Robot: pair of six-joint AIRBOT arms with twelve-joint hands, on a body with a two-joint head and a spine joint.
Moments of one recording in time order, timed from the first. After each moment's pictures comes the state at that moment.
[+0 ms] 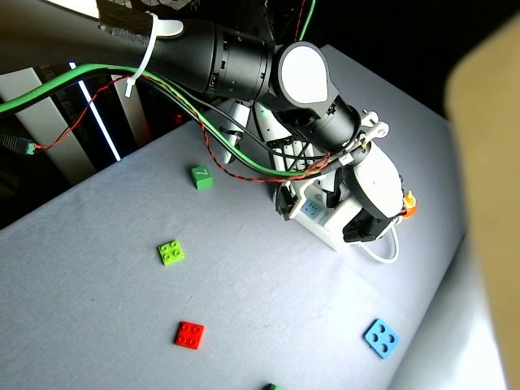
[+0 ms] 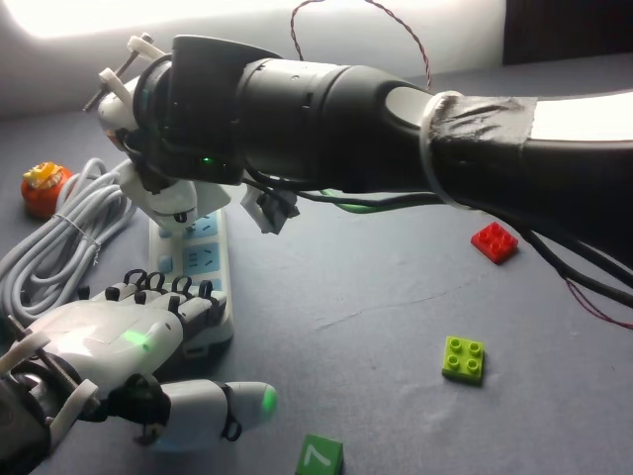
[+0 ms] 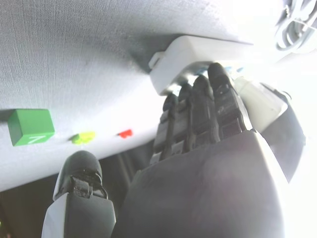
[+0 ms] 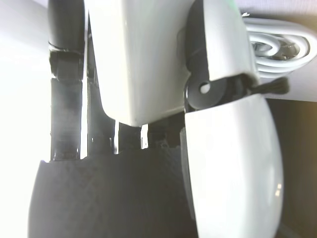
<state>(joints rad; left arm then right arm) 0.73 -0.88 0.64 -1.24 -0.70 1.89 -0.07 -2.10 1.89 -0.83 -0.49 -0.16</state>
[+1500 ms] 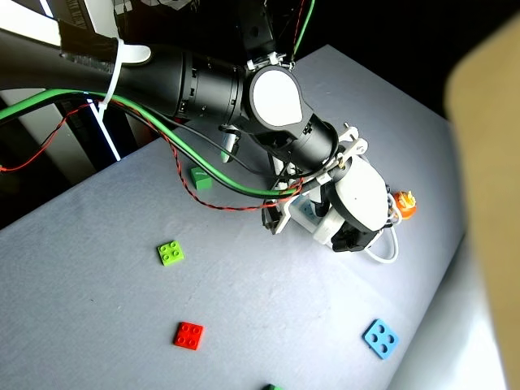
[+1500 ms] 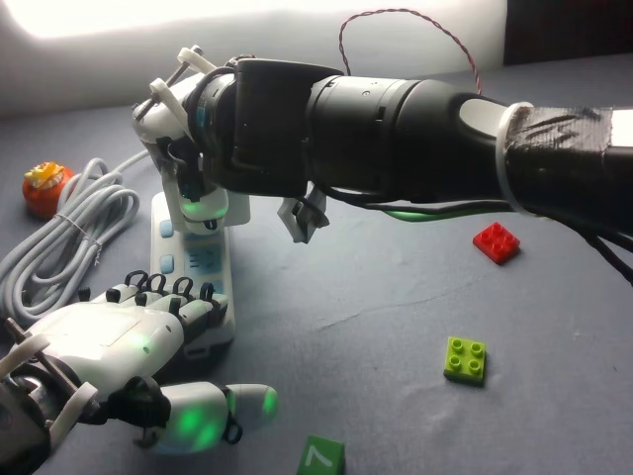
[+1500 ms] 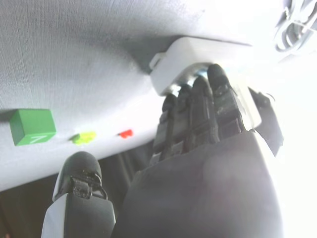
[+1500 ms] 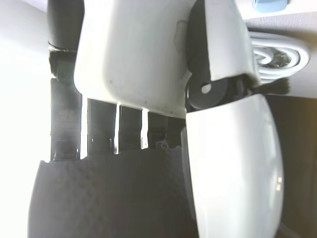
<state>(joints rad) 0.73 -0.88 0.63 -1.24 -0.70 1.88 -0.10 -2.00 1.80 -0.90 -0.43 -0.06</state>
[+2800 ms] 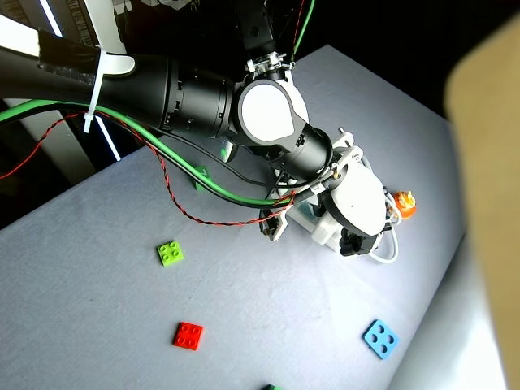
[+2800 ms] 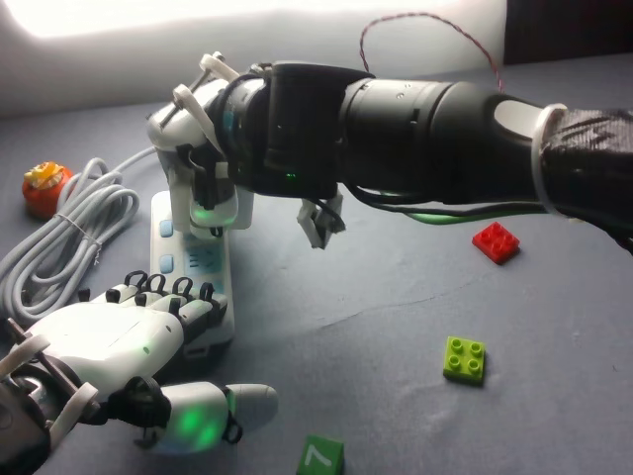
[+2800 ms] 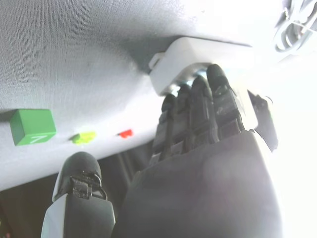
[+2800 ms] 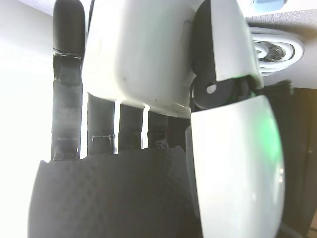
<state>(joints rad) 0.73 -0.88 0.63 -1.24 -0.70 1.88 -0.12 -1.94 1.76 -0.88 -0.38 -0.08</state>
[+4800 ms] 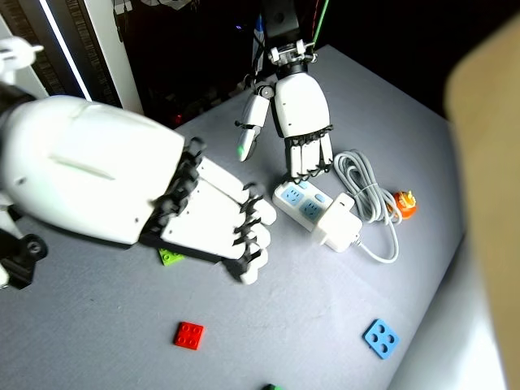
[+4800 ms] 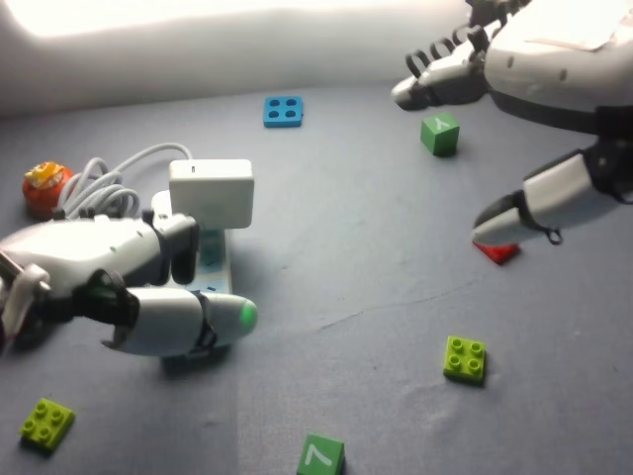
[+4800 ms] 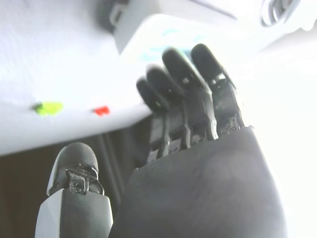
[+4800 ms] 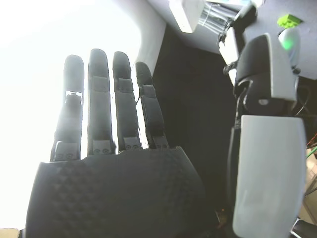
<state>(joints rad) 0.52 -0.76 0.70 -1.28 -0.50 1.87 -0.02 -0.82 0.76 -1.08 -0.19 -0.11</state>
